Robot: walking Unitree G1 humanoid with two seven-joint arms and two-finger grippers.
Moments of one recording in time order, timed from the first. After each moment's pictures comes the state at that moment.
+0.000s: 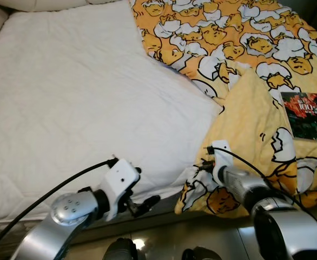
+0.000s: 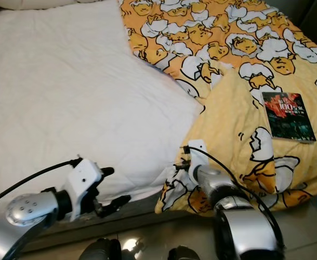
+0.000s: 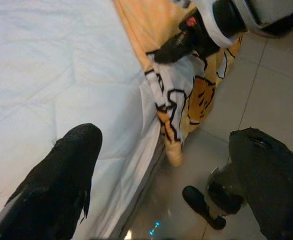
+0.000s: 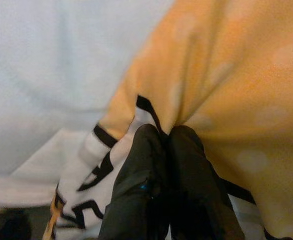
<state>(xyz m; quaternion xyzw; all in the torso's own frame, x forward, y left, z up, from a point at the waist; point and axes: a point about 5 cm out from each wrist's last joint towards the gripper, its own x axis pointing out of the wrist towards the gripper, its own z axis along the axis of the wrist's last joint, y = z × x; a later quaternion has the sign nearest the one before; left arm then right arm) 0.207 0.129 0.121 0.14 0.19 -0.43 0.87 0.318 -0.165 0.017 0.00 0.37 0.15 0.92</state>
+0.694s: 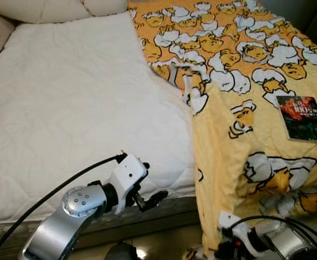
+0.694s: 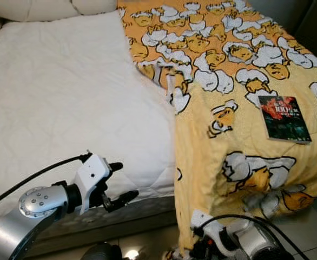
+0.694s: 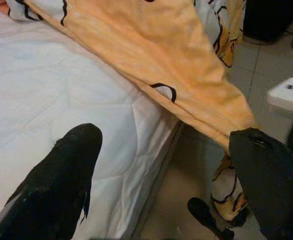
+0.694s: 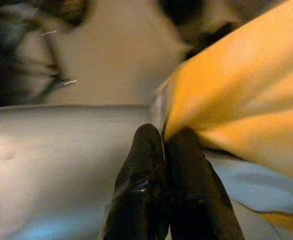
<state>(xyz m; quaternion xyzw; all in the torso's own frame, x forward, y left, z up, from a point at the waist) 0.215 0.117 0.119 0.14 0.18 -0.45 0.86 0.176 -0.202 -0.025 -0.11 0.51 0.58 0.62</state>
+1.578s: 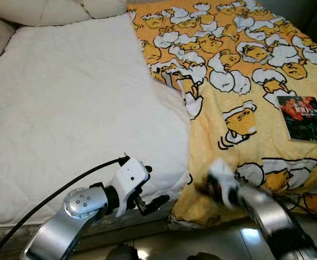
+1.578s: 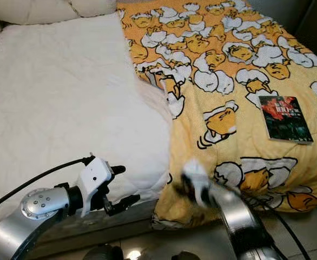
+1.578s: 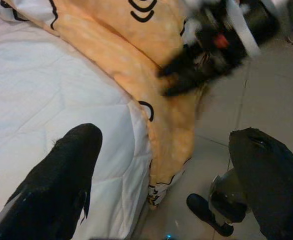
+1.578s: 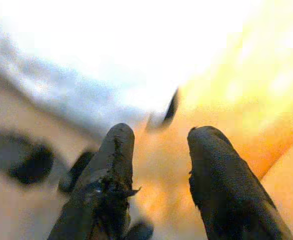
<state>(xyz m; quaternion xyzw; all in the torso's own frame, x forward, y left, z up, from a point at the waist) 0.214 0.116 0.115 0.14 0.18 -0.46 0.86 0.279 -0.166 0.027 -0.10 0.29 0.32 0.90</state>
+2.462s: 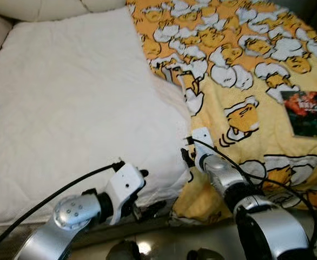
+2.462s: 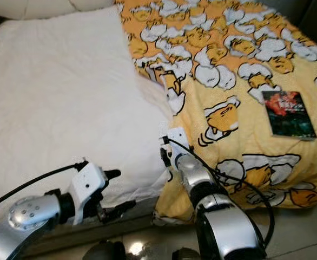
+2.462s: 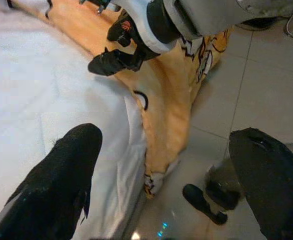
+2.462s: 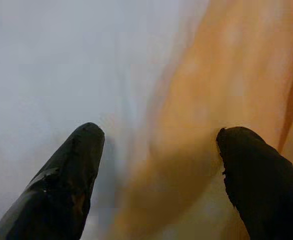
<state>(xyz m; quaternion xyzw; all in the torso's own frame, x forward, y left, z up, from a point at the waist) 0.196 0.124 0.123 0.15 0.18 -0.46 0.86 0.340 -0.111 0.039 -0.13 0.29 0.11 0.94</state>
